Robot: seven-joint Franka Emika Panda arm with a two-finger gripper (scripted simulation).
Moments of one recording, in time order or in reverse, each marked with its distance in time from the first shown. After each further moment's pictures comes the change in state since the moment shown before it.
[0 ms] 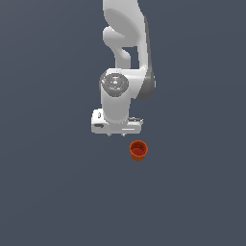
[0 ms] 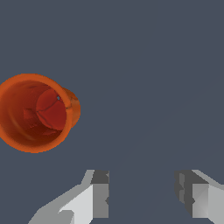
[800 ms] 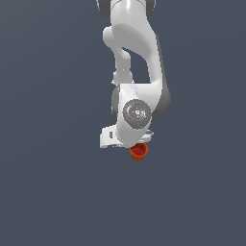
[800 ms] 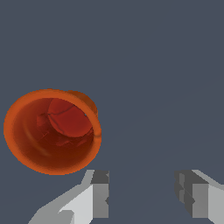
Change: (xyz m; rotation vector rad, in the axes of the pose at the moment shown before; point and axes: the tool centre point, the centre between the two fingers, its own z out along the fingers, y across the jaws) arm 0.039 -0.033 0.011 -0.059 -0.157 -0.172
